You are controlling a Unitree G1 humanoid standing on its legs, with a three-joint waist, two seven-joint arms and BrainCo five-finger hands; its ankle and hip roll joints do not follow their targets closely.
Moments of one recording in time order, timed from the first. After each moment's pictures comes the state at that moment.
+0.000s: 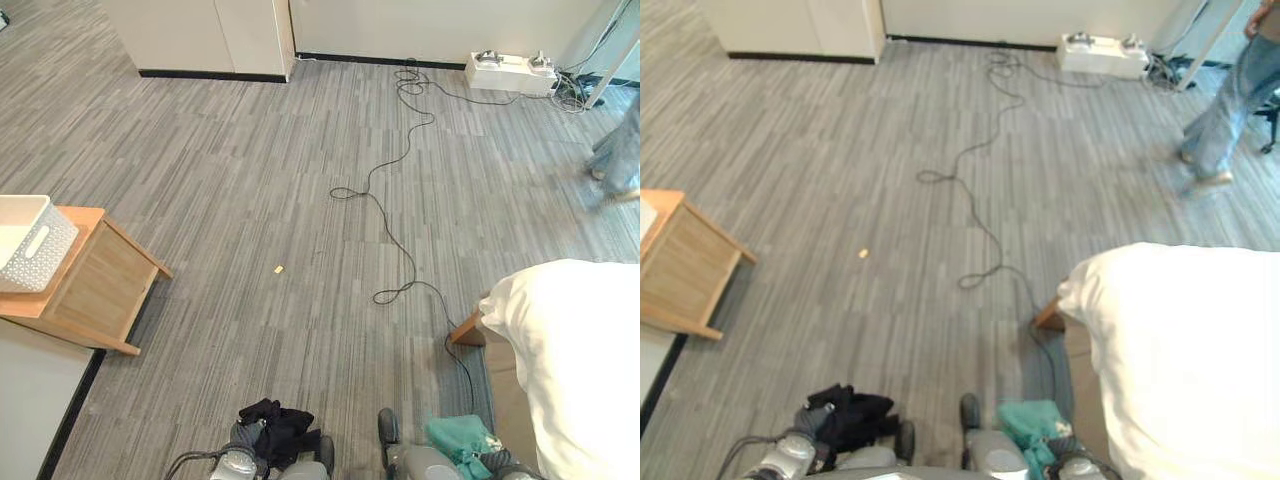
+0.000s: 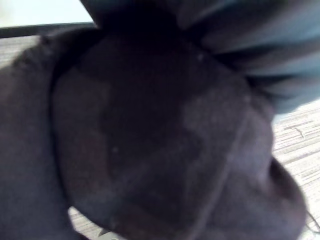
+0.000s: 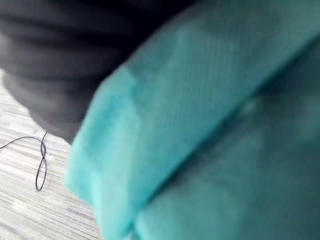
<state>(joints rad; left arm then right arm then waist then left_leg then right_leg) -0.08 0.24 -0.23 1.20 0.06 0.00 0.20 -0.04 -0.22 0.20 1.21 0.04 0.03 -0.21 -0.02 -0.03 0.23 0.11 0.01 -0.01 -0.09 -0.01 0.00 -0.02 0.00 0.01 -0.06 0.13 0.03</state>
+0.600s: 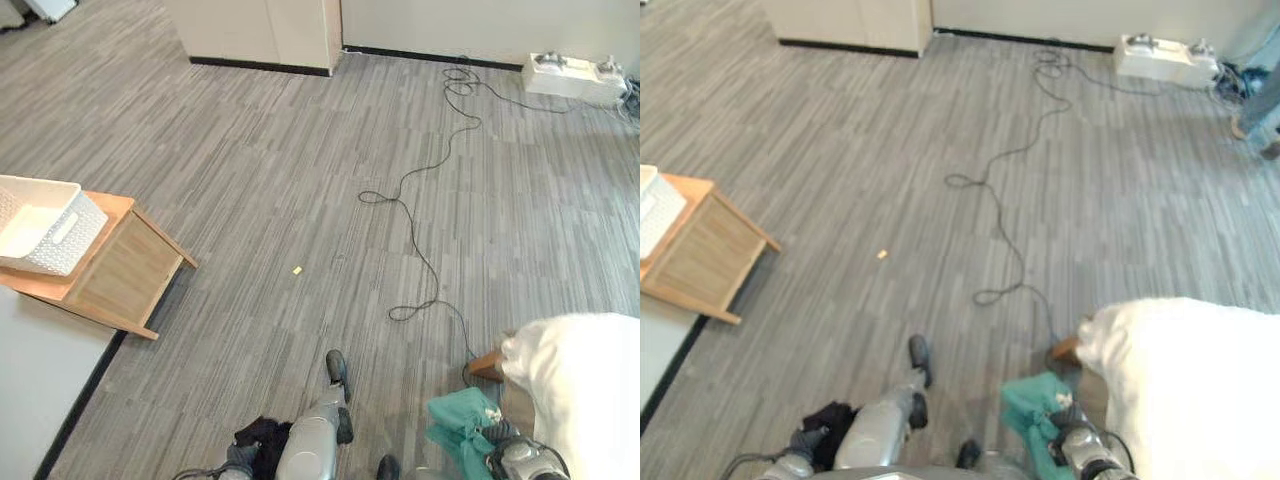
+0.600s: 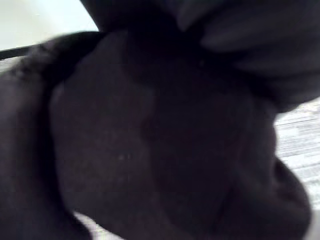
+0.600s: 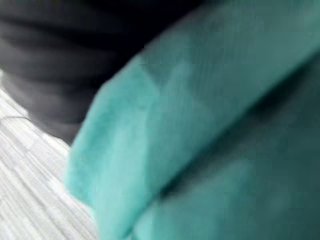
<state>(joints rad) -0.06 0.22 -0.17 1.34 0.15 0.02 0.21 -0.12 -0.25 0.28 1.24 -0.04 0.03 -0.21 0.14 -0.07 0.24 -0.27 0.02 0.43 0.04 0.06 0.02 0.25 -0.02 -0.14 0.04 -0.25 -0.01</state>
